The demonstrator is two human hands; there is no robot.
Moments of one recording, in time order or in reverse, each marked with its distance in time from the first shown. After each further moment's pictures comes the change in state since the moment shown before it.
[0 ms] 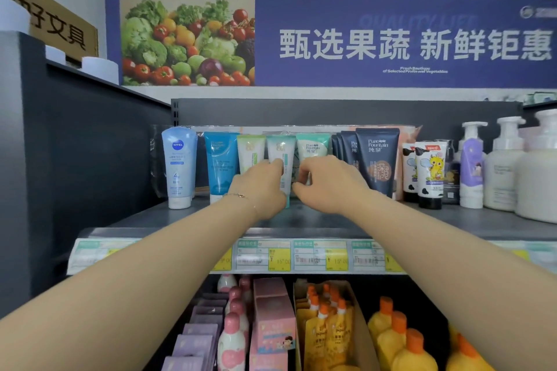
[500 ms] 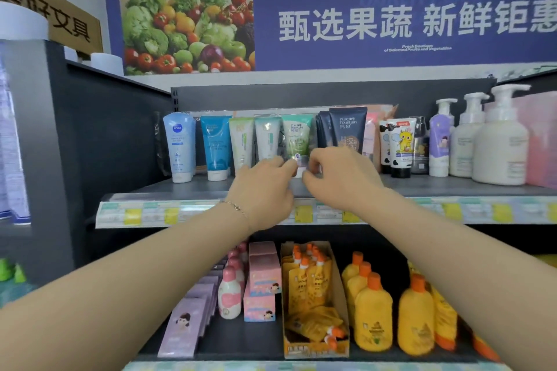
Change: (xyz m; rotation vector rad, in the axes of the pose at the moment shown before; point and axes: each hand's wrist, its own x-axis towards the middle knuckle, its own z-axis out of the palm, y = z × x) left_hand -0.091 0.059 -0.011 0.207 0.145 0.273; right_hand -0.089 0.022 -0.035 -0.024 0.167 -0.070
